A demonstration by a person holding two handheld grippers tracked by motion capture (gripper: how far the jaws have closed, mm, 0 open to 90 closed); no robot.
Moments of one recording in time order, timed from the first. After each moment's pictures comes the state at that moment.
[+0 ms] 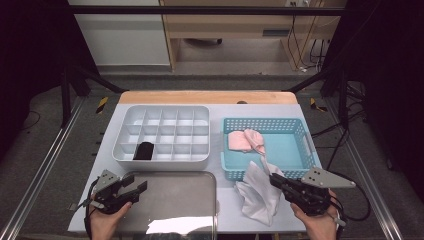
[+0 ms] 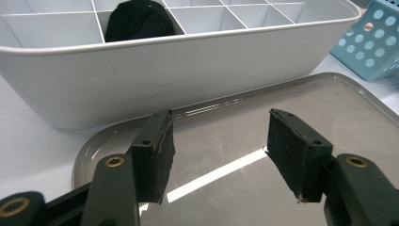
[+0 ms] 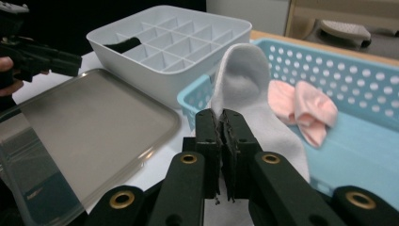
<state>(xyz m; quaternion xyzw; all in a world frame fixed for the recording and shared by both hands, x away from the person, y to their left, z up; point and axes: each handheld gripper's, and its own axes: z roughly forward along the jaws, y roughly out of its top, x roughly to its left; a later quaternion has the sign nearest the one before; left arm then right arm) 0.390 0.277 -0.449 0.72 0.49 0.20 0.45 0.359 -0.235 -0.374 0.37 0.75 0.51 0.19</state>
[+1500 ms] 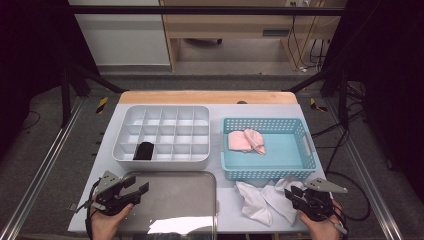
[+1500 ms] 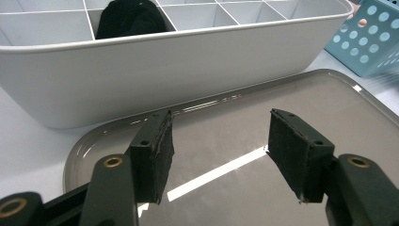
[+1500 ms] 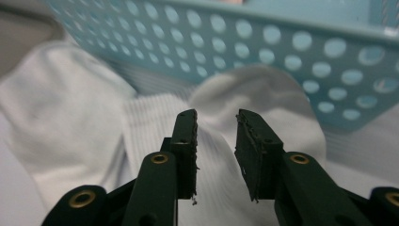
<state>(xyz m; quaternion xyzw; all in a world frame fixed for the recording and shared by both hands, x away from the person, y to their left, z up) 0.387 0.272 -0.450 0.73 0.48 0.20 0.45 0.370 -0.274 -0.451 0.51 0.75 0.37 0.20</state>
